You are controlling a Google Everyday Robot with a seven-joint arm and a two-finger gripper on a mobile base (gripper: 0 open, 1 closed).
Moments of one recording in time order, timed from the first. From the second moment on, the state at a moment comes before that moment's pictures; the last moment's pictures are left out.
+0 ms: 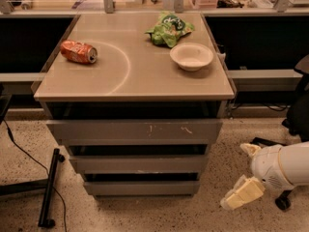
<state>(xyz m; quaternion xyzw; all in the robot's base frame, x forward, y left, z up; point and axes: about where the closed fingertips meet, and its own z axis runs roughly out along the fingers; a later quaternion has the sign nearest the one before) 0.402 -0.212 0.699 -0.45 0.83 0.18 0.27</state>
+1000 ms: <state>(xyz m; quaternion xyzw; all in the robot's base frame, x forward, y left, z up) 0.399 -0.217 0.492 -0.31 0.87 0.30 0.24</state>
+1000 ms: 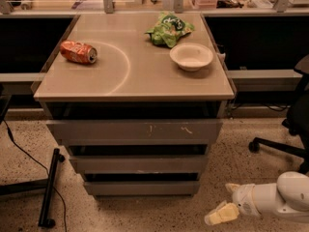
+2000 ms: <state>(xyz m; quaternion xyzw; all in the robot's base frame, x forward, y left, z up) 0.401 -0.205 0.433 -0.31 0.87 0.33 0.21</state>
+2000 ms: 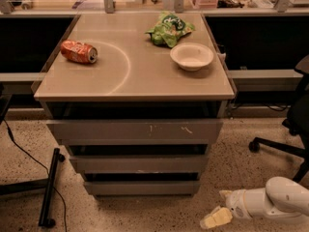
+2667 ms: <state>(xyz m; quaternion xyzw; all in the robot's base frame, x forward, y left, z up) 0.412 -0.141 0.380 -0.40 0.82 0.32 0.25</state>
